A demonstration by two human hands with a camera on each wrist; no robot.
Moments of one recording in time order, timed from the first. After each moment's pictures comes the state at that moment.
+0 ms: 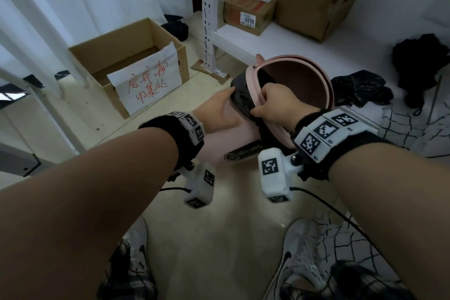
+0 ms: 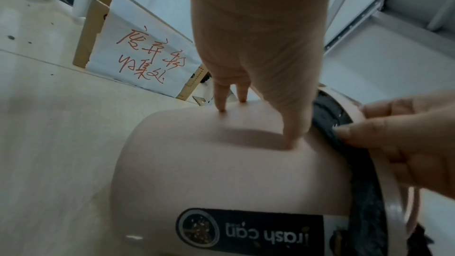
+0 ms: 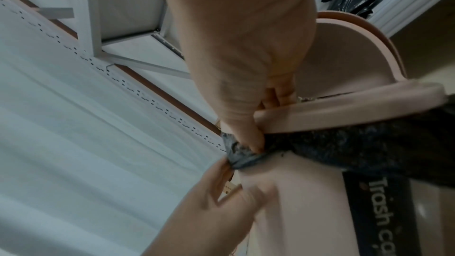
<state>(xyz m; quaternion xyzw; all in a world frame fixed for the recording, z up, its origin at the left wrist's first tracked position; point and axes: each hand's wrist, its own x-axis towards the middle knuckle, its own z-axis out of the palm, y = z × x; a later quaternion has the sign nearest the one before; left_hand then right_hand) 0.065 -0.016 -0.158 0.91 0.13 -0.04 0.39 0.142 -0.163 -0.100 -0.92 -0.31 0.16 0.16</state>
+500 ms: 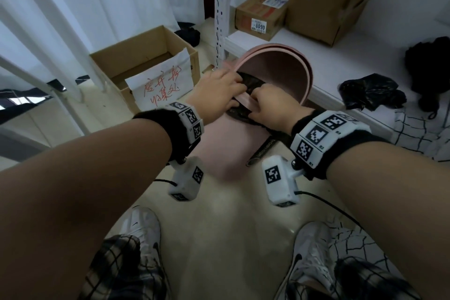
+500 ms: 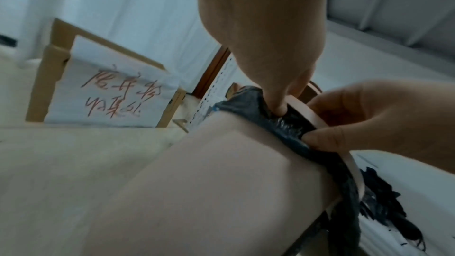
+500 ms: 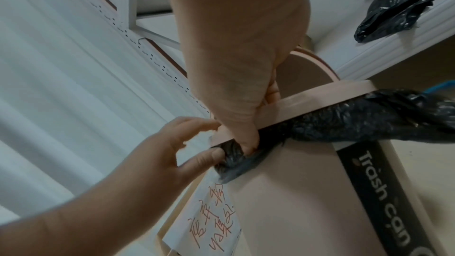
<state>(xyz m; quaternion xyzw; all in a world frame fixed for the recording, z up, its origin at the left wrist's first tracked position) 0.049 0.007 -0.114 1.00 -0.04 0.09 0.00 0.124 -0.139 -0.099 -0.89 -0.44 0.10 0.07</state>
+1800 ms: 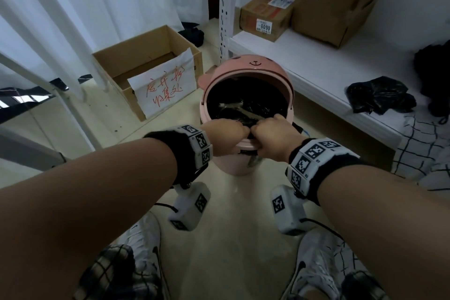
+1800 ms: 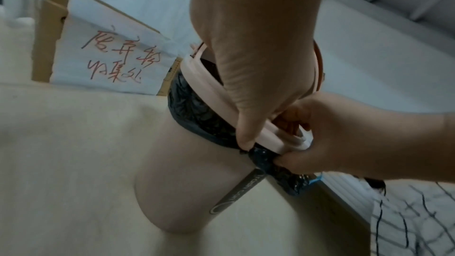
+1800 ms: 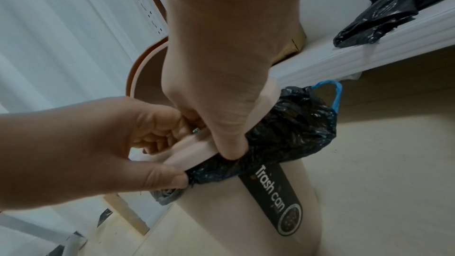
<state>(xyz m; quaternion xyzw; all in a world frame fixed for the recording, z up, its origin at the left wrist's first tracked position) 0.029 -0.027 -0.144 0.99 -0.08 -0.14 0.02 0.101 -0.154 -0.135 -0.83 -0.54 0.08 -0.11</state>
